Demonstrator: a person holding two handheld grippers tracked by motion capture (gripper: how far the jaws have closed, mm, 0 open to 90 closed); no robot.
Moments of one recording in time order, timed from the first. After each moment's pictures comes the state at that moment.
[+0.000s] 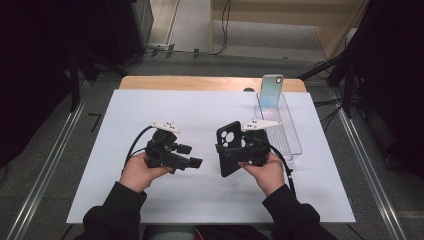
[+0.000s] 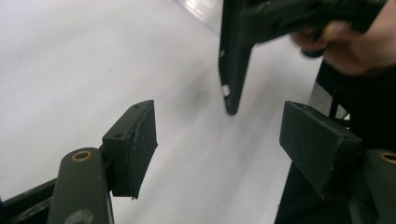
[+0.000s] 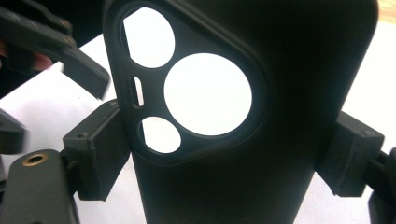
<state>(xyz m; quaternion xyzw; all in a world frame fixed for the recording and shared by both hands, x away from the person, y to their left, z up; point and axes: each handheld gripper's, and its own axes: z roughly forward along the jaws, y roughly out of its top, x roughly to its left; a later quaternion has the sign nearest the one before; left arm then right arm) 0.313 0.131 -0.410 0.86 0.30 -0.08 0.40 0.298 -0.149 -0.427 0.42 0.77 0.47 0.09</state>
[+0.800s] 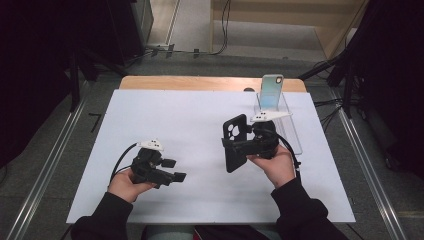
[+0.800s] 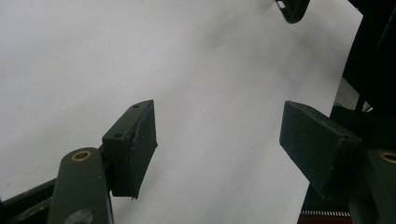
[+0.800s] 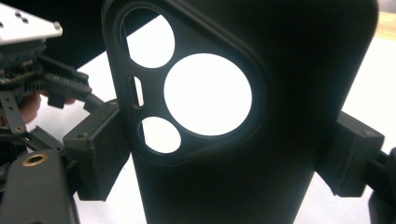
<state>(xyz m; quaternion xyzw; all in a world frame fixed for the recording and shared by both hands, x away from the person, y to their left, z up) 0.292 0.174 -0.448 0.86 0.33 -0.06 0.38 0.307 -0.169 -0.405 0.40 0.77 0.49 0.07</state>
